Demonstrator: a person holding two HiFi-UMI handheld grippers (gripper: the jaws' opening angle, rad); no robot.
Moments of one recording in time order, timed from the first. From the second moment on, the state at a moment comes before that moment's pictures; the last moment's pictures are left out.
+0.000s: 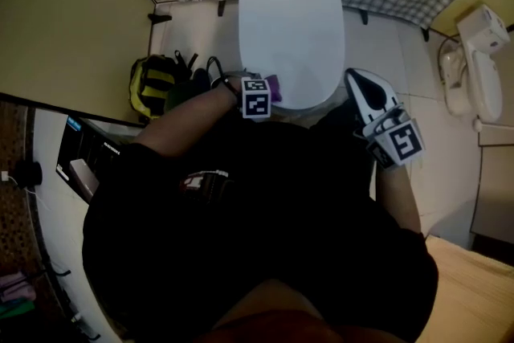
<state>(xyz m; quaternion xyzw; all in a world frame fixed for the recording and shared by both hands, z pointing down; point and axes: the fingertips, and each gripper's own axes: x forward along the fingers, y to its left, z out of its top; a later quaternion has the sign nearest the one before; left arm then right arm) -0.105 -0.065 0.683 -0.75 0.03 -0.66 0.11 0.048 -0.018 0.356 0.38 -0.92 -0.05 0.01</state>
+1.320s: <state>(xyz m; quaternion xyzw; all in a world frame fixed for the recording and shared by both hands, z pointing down) -0.066 -0.609 0.578 -0.65 0.23 -0.71 0.15 0.180 -0.225 0.456 0.47 -0.88 0.09 0.00</state>
